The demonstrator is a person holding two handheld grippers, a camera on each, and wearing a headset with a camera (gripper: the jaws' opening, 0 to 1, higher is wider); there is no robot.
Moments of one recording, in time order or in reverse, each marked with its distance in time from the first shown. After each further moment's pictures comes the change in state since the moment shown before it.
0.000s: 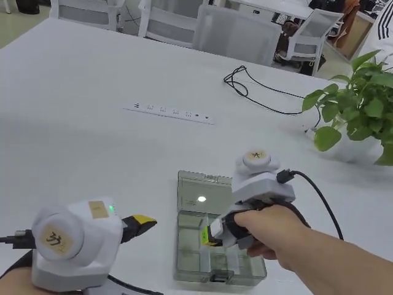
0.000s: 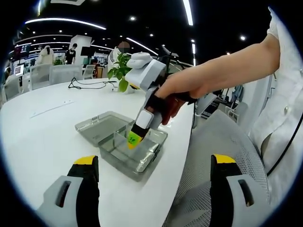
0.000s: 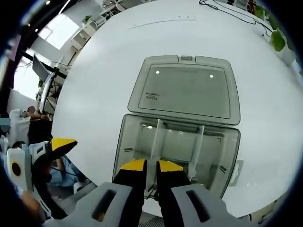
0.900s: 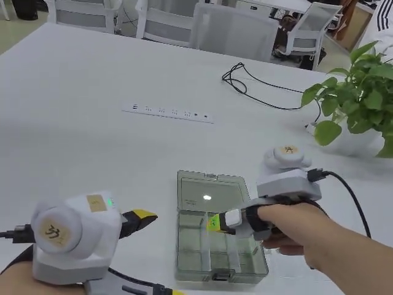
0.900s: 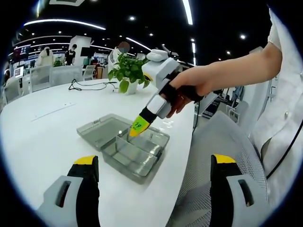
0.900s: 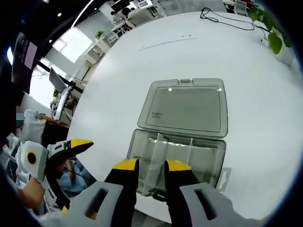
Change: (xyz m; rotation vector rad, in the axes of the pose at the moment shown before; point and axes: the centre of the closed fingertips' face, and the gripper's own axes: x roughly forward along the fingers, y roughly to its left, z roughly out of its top) left arm -0.001 0.005 0.010 0.014 0.007 0.008; right arm -0.043 -0.002 0.022 -0.022 -0.185 0.150
